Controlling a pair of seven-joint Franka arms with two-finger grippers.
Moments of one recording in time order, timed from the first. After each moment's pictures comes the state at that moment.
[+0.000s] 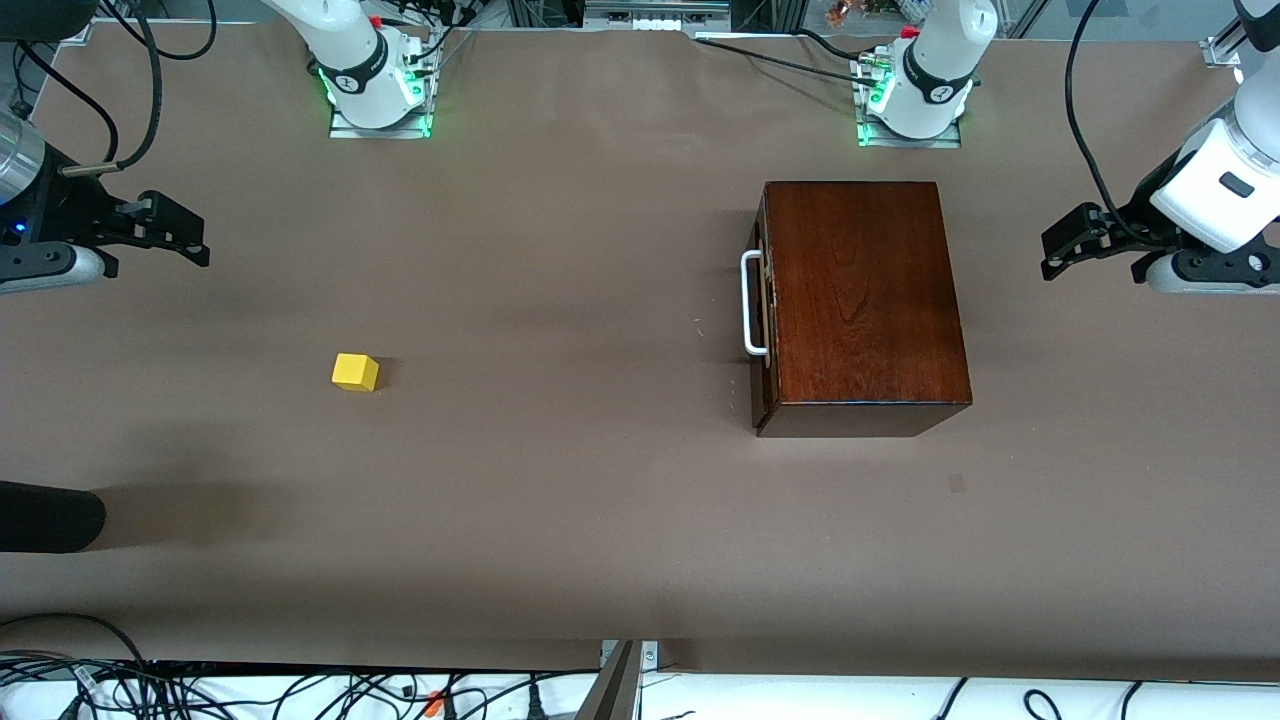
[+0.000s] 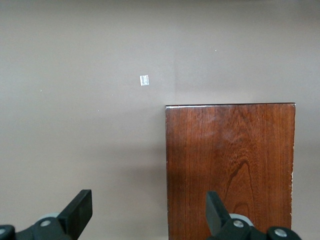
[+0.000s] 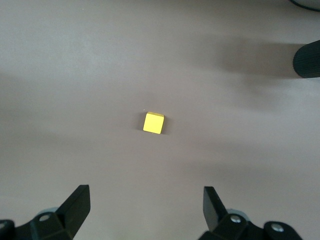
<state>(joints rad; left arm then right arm) -0.05 0.05 -0.04 -1.55 0.00 1.61 -0.10 0.18 0.09 -0.12 -1.49 0.01 1.57 -0.08</state>
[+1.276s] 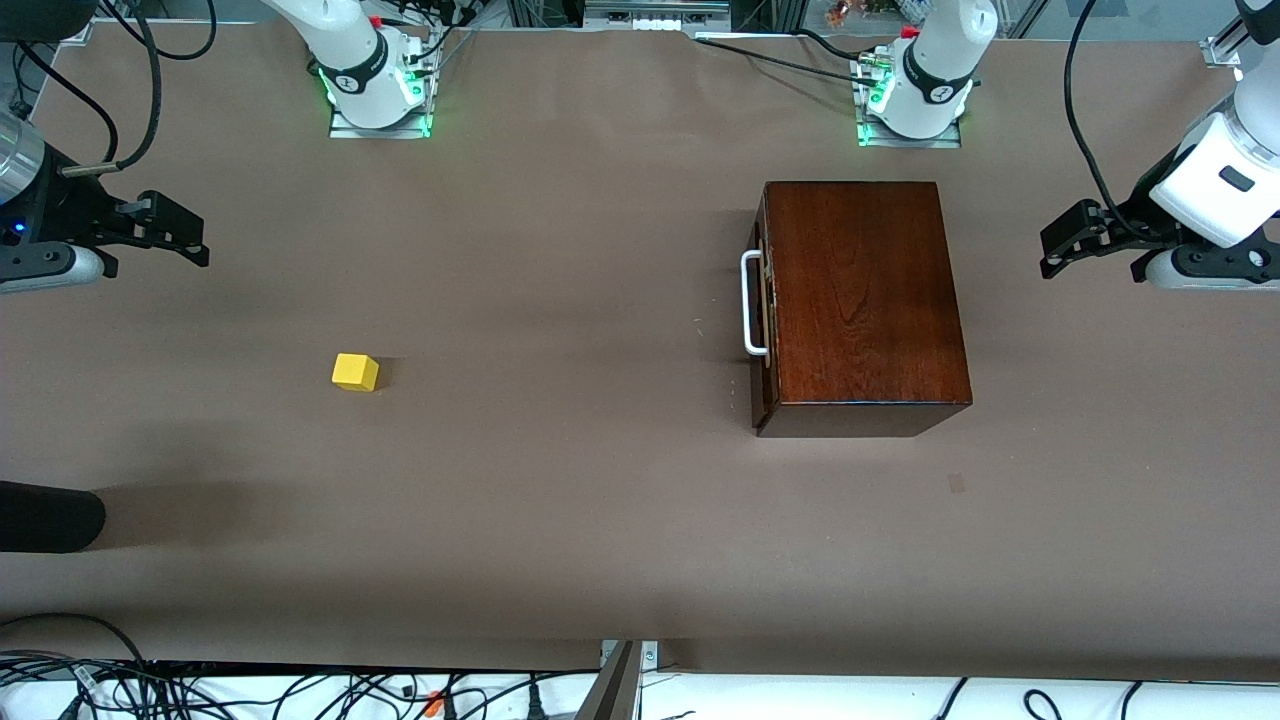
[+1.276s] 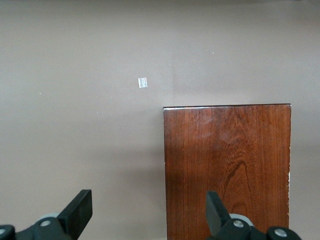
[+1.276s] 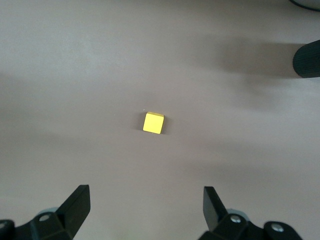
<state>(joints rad) -0.06 0.04 -0.04 -1.54 0.00 1.61 -0.10 0.18 0.09 -0.12 -1.49 0.01 1.57 -0.08</state>
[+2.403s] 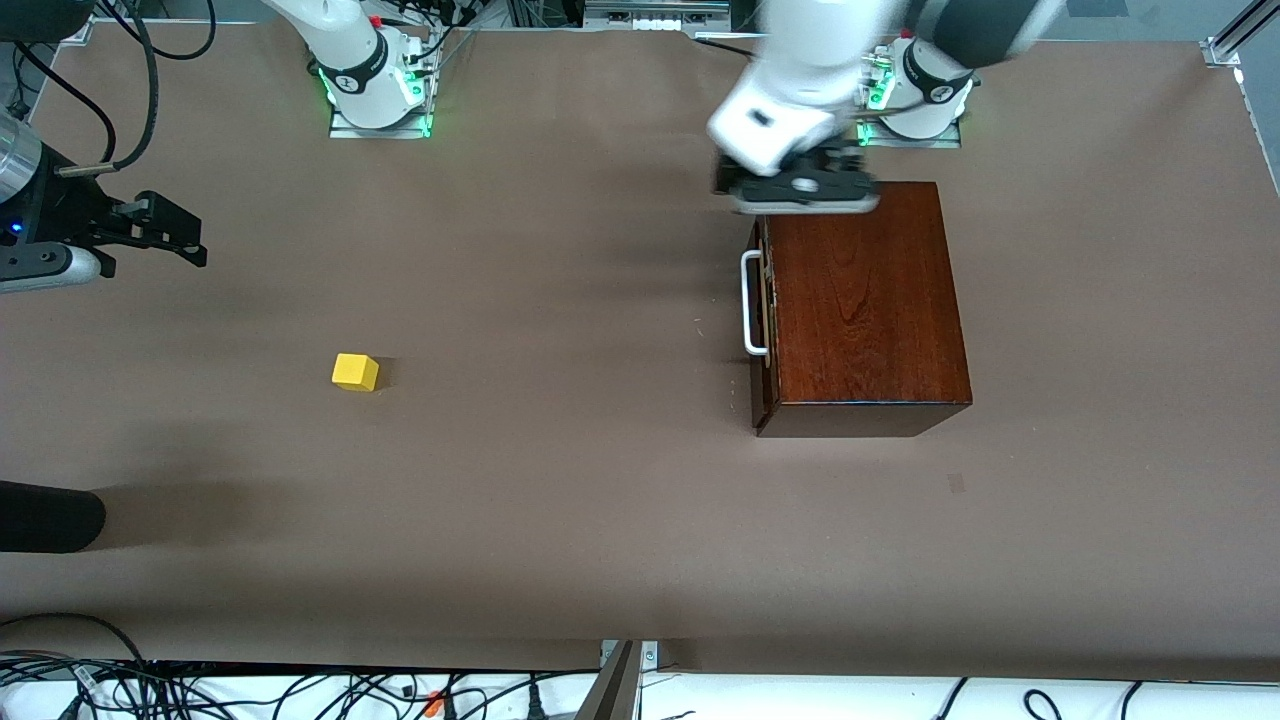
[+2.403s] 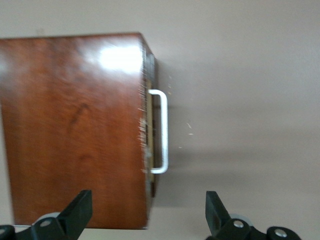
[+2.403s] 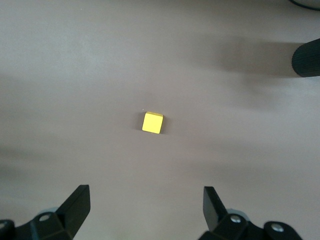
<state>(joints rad) -0.33 0.21 -0.45 -1.52 0.13 1.63 -0.79 0.18 0.09 -0.12 -1.49 0.01 1.57 -0.08</state>
